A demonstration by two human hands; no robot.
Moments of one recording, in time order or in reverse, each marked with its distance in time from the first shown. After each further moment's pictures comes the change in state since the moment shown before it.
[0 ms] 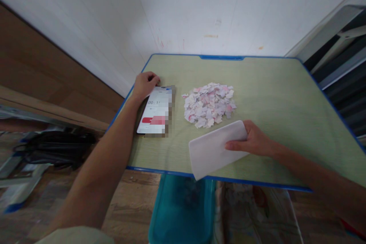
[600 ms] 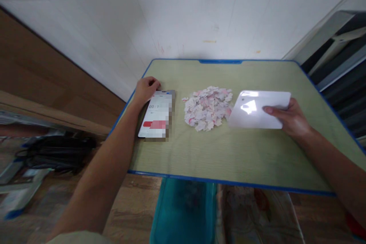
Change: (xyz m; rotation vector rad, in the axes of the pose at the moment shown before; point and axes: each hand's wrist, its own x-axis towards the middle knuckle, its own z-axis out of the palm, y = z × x) left_hand 0.001 -0.005 0.000 0.037 -0.025 0.015; right_hand -0.006 0.026 -0.081 0.316 0.726 -0.211
